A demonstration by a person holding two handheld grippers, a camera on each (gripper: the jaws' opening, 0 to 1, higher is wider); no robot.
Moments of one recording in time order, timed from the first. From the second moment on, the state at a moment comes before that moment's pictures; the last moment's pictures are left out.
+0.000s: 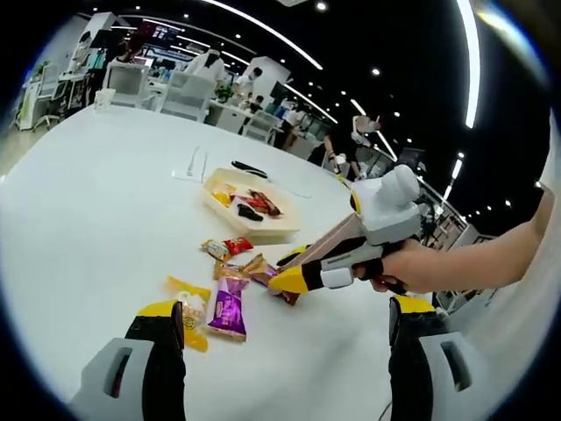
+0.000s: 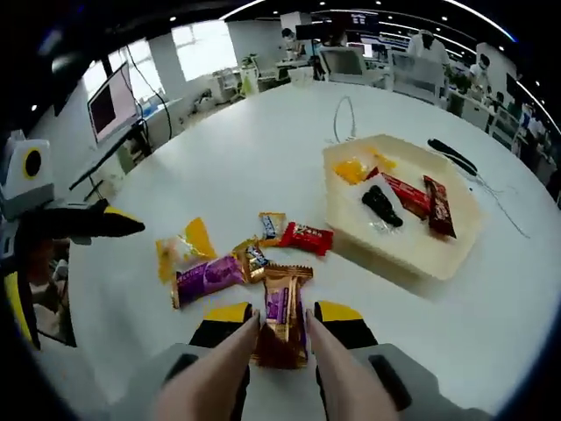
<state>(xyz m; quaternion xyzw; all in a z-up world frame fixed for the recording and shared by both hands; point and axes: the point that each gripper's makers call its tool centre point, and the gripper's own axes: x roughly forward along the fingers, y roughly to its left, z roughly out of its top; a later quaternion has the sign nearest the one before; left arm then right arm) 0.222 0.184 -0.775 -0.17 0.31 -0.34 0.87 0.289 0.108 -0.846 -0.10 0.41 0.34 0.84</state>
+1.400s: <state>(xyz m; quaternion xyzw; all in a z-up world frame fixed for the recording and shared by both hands) 0.220 0.182 -0.785 -0.17 0.32 -0.34 0.87 0.296 0.124 -0.853 -0.13 0.42 0.38 0.81</state>
